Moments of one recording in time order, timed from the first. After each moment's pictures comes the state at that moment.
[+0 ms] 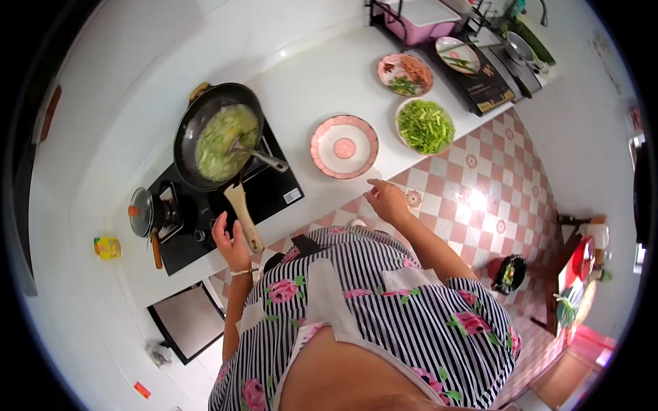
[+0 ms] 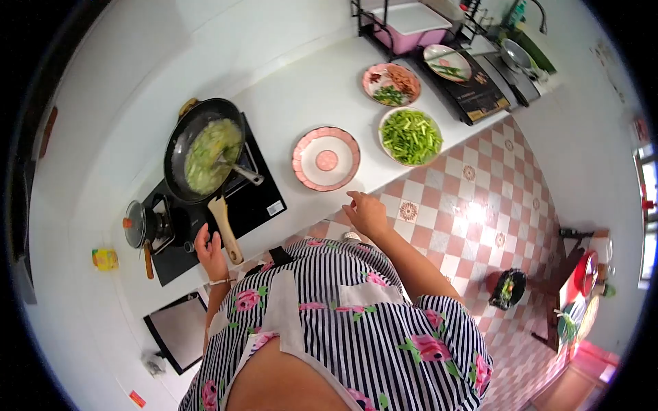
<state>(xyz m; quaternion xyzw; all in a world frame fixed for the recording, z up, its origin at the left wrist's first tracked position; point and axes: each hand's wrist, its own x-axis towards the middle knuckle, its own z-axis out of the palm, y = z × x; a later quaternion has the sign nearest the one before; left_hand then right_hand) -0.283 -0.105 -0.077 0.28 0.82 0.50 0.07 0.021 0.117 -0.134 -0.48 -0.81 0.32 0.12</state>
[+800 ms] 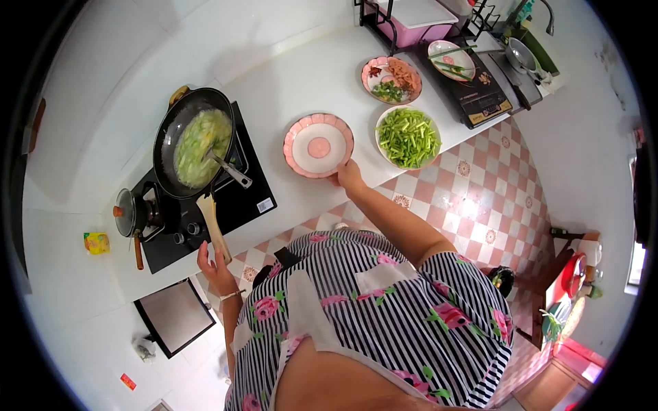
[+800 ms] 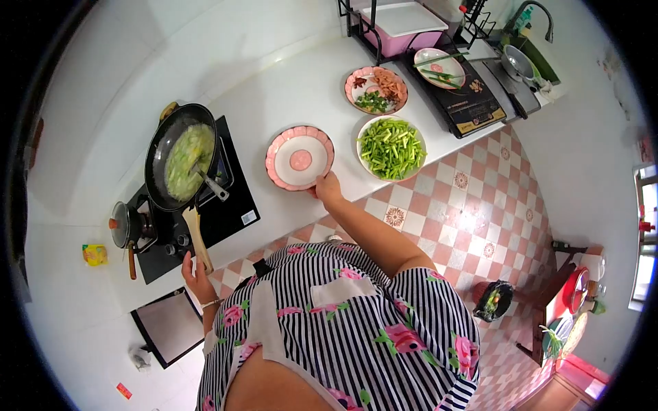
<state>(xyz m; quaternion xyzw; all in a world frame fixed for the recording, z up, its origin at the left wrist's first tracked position) -0.229 -0.126 -0.079 0.17 0.86 0.49 0.03 -0.052 0.204 -0.203 -0.49 -0.44 0.71 0.26</state>
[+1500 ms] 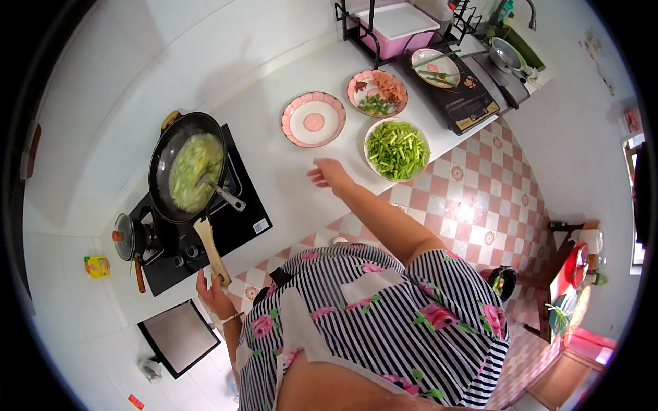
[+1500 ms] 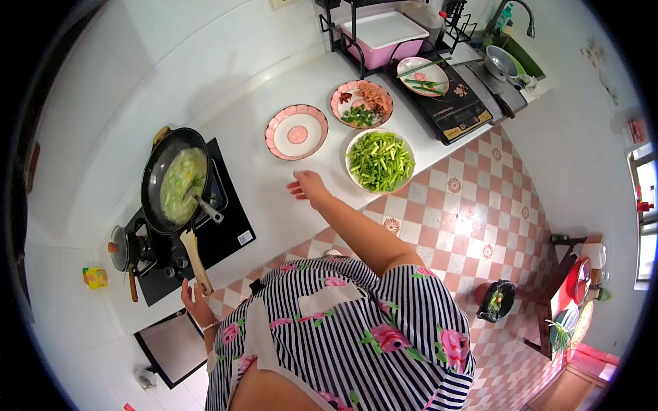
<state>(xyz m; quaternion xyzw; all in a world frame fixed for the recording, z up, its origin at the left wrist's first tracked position) -0.237 -0.145 -0.082 0.16 0.86 0.49 0.03 -0.072 0.239 -0.161 -0.45 -0.38 0.79 0.17</state>
